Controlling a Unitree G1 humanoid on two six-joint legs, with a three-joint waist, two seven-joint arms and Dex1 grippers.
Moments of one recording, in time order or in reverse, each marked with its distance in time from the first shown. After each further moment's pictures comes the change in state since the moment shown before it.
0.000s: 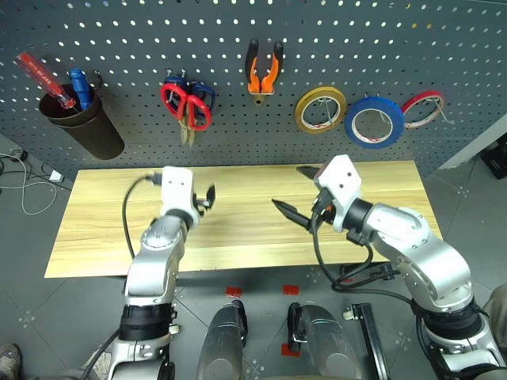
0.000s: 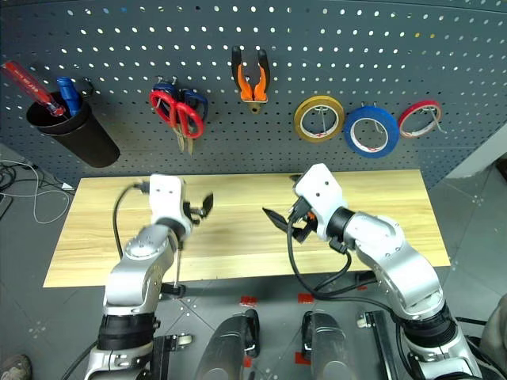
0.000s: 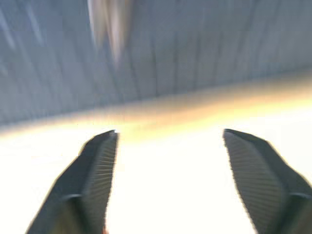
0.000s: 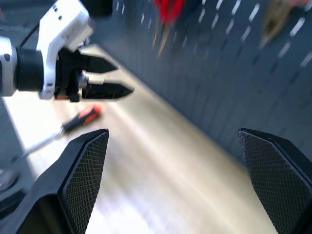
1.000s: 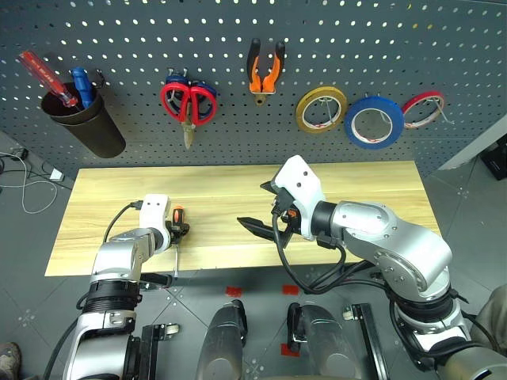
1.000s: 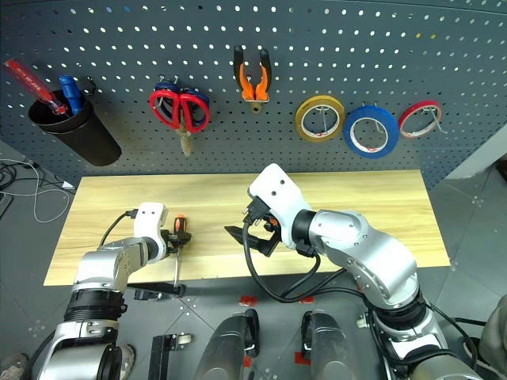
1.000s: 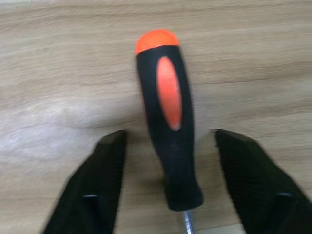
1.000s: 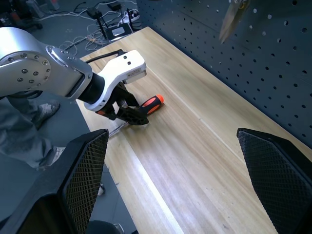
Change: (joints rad) left arm -0.173 0.228 0.022 0.471 -0.075 0.143 -0.222; right arm -0.199 0.114 0.057 -0.029 0.133 0.335 -0.032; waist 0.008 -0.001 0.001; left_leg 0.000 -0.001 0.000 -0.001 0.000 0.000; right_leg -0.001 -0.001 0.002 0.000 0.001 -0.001
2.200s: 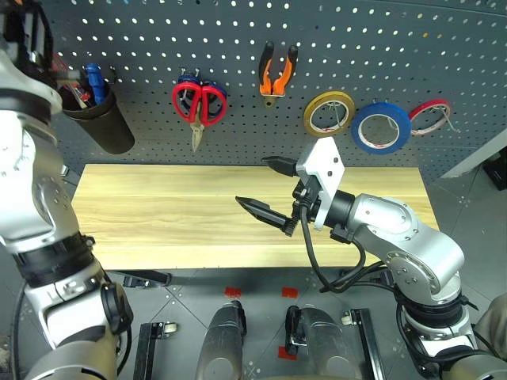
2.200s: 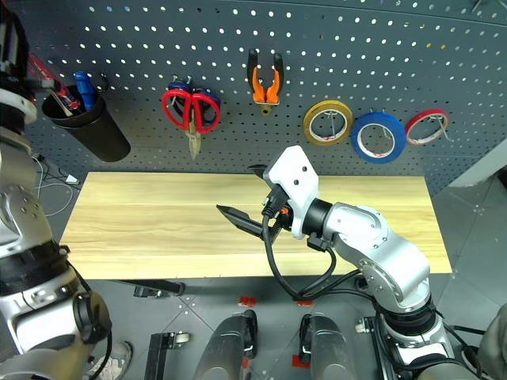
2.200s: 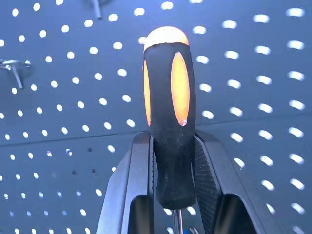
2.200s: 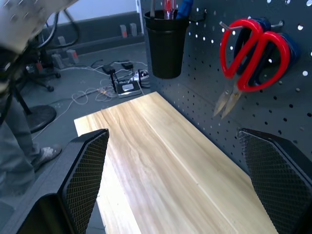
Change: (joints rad) left arm -0.362 0.145 0.336 -0.385 -0.078 -0.486 0.206; right arm 0.058 -0.012 -0.083 -0.009 0.059 -0.290 0.050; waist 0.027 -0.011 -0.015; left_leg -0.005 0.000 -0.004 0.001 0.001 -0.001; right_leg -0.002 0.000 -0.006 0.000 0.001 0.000
